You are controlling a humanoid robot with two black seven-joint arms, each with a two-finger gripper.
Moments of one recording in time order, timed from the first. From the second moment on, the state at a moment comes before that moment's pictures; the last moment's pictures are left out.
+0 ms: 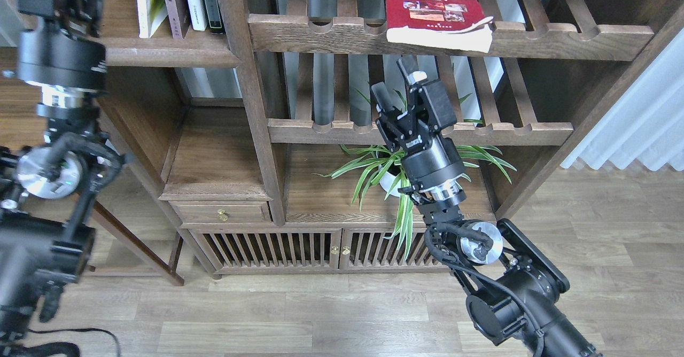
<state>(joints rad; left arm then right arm) -0.41 0.07 -1.42 -1.37 -0.02 -0.49 -0.14 0.30 0.01 1.07 1.31 0.39 0.58 0.02</state>
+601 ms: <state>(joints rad) -0.24 0.00 -1.33 -1.38 0.02 -0.49 -0.07 0.37 0.02 1.12 1.35 0.39 0.39 0.09</state>
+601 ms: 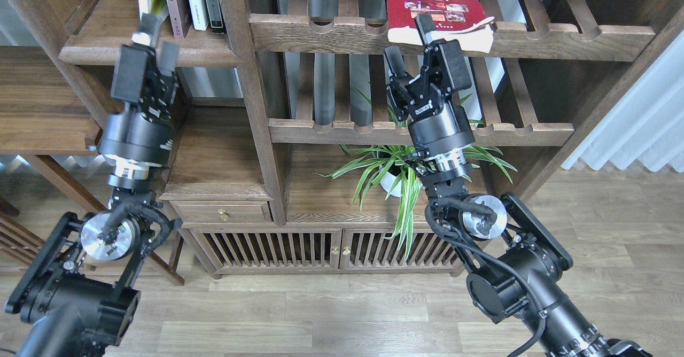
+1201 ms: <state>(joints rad) -0.23 0.00 -1.24 -1.38 0.02 -0.49 -0.07 0.39 -0.02 1.18 1.35 0.39 0.36 0.09</state>
